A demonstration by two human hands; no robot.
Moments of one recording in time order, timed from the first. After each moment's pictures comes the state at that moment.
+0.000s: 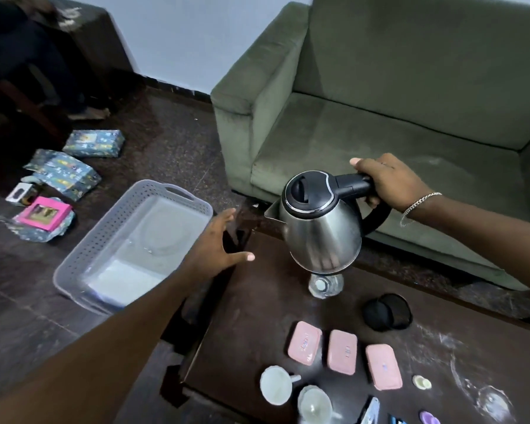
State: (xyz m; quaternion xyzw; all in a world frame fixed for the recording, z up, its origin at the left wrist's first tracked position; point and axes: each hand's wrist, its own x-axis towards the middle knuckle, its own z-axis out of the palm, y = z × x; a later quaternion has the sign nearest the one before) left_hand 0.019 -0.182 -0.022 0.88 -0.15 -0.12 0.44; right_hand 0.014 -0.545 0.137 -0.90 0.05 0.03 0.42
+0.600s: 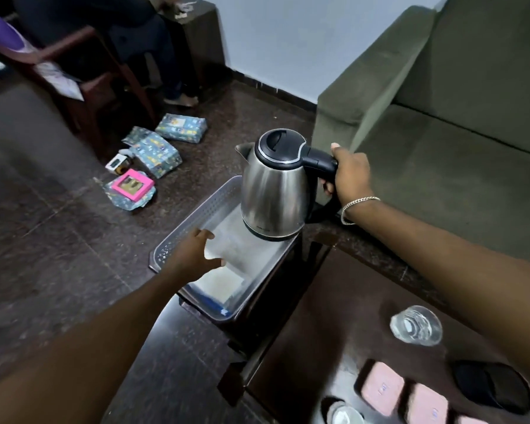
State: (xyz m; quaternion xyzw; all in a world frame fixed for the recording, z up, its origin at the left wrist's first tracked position) left_hand 0.030 0.043 -0.030 0.96 0.04 -0.15 0.23; right_hand 0.133 -0.270 0.096 -0.76 0.14 -0.05 0.63
